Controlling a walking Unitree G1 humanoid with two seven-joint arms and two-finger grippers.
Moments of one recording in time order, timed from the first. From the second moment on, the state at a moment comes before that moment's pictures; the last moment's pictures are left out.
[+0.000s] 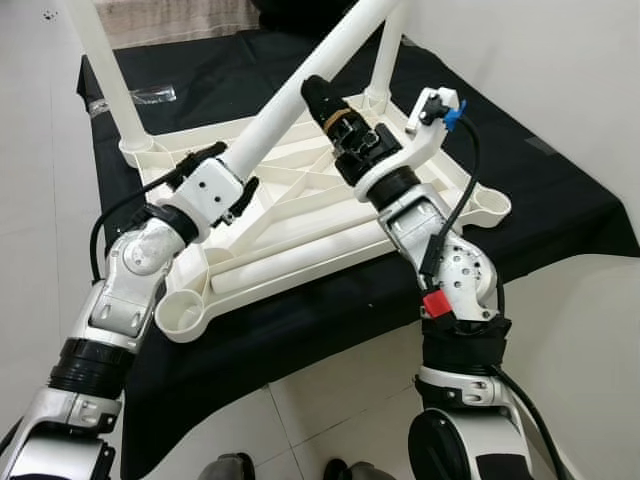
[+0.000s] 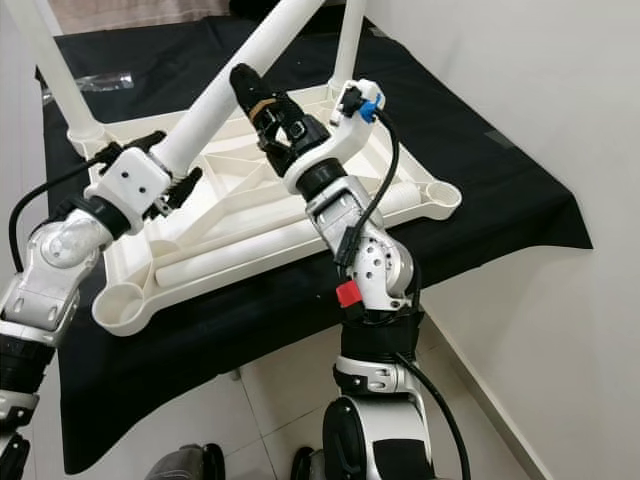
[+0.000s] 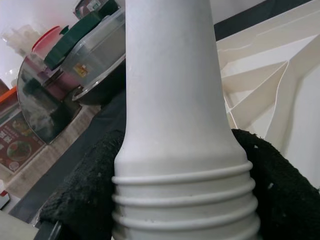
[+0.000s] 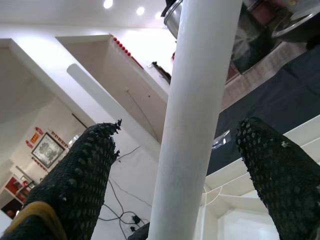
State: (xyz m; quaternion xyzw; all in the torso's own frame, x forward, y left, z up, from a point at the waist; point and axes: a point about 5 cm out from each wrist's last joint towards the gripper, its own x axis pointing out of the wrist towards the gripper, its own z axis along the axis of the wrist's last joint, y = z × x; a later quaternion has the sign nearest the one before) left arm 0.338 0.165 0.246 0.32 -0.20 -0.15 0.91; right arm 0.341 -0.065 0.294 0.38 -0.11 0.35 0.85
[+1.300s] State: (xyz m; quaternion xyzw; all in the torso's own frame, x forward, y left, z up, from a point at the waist) left arm 0.305 0.108 0.239 0.29 -0.19 -0.22 0.91; right arm 0.341 -0.047 0.277 0.37 -0.06 0.39 0.84
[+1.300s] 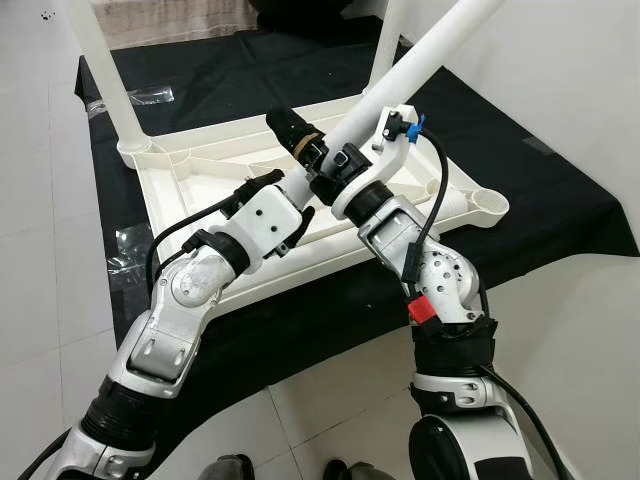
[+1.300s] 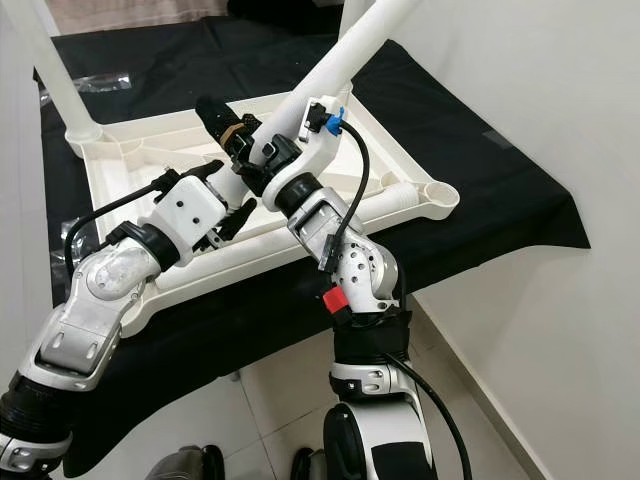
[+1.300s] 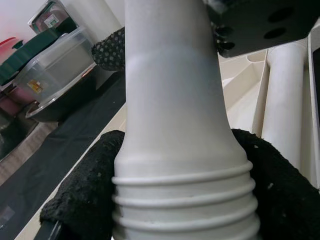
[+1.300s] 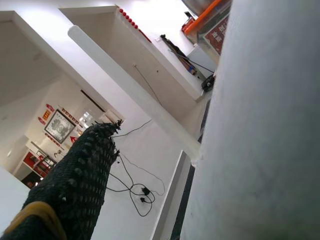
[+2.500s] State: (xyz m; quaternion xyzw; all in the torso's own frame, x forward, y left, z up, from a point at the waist) left arm 0.296 0.114 0.233 0.30 -0.18 -0.23 0.91; right arm 0.344 -0.053 0.272 0.38 -0.06 0.38 0.84
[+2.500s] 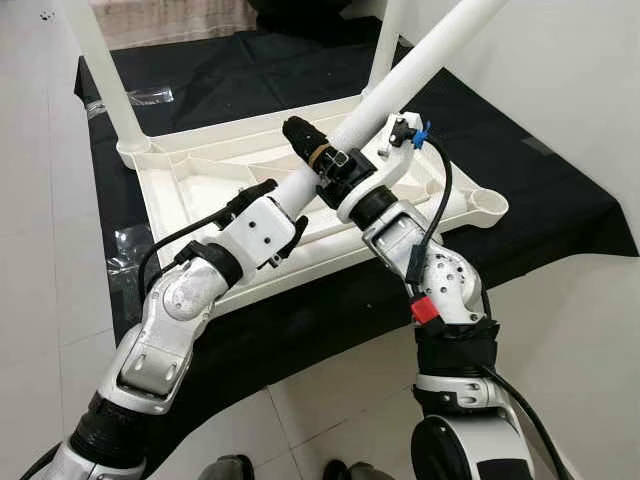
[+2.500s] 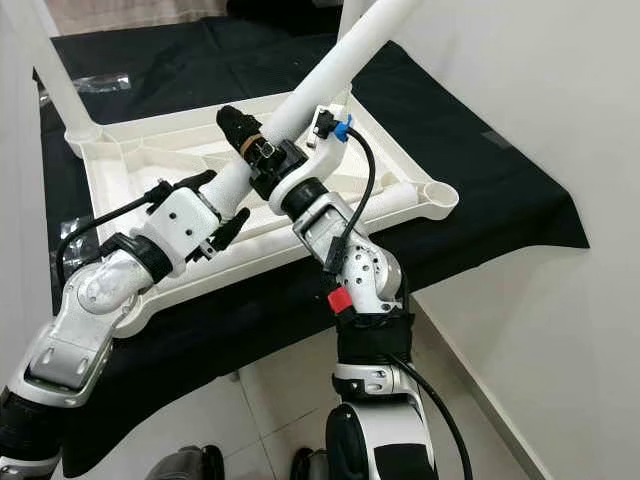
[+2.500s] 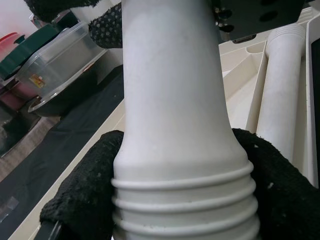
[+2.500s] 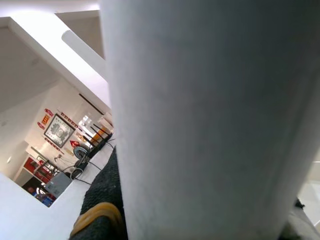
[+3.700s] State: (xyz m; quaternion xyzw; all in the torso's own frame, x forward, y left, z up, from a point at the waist) left arm 0.251 0.142 0.179 0.19 -0.05 -0.17 0.96; right arm 0.346 -0.095 0.300 0.22 -0.18 0.28 0.92
